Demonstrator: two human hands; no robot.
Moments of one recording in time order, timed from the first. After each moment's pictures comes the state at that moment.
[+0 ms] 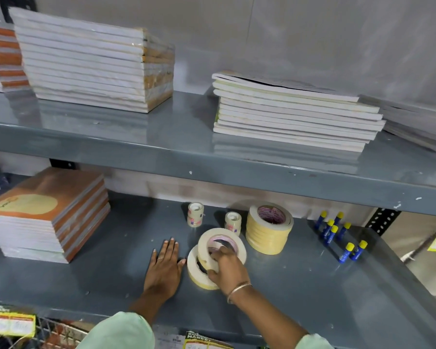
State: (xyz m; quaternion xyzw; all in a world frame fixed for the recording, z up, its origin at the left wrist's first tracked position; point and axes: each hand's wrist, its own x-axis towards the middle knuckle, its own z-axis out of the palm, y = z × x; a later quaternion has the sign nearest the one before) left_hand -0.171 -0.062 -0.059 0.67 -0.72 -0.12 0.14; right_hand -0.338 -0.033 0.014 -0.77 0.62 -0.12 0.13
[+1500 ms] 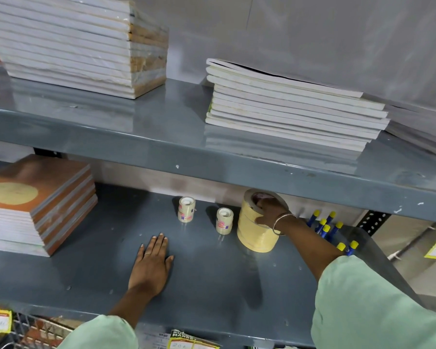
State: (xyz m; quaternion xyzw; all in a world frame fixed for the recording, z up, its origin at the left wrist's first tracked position) left_hand -0.170 -0.068 -0.074 0.67 -0.71 -0.08 0.19; right_hand -0.458 -0.135 0.094 -0.73 0.69 0.03 0.06
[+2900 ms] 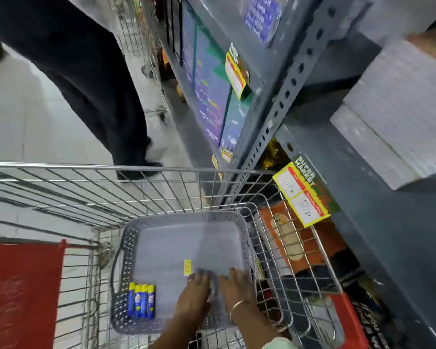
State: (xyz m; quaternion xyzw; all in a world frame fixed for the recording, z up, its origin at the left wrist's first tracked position) left_hand 0.029 0.213 -0.340 0.88 -0.28 -0.36 0.15; right_hand -0.009 0.103 -0.304 -0.94 0.20 0.28 0.07
